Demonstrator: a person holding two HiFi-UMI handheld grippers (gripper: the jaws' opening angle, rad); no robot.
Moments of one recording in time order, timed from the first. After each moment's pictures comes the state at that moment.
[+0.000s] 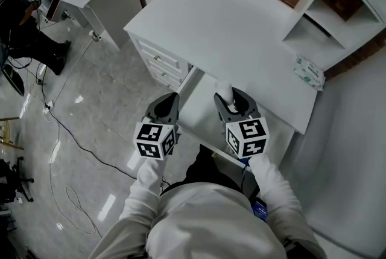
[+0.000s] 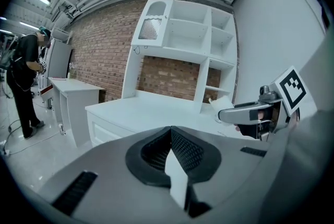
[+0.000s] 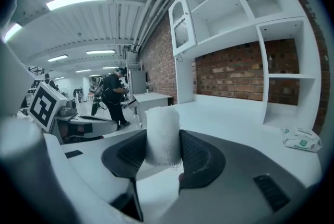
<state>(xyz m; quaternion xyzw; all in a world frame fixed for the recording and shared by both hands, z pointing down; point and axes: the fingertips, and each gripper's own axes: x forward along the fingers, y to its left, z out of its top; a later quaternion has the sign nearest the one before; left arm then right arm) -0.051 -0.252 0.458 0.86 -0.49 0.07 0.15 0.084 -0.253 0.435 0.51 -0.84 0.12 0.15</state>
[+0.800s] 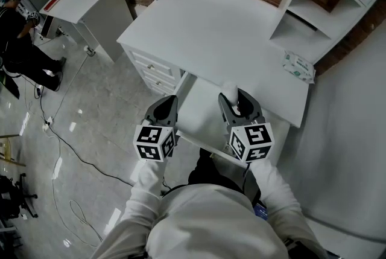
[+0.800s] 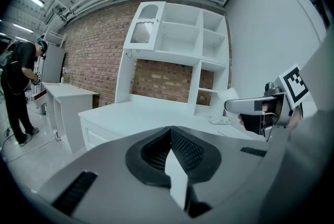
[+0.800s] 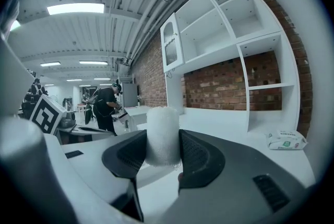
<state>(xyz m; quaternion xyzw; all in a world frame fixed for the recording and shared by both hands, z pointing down) -0.031 -0.242 0.442 0.87 -0.47 0.07 0.13 0.121 -0.227 0.396 0.56 -0.82 0.09 0.08</state>
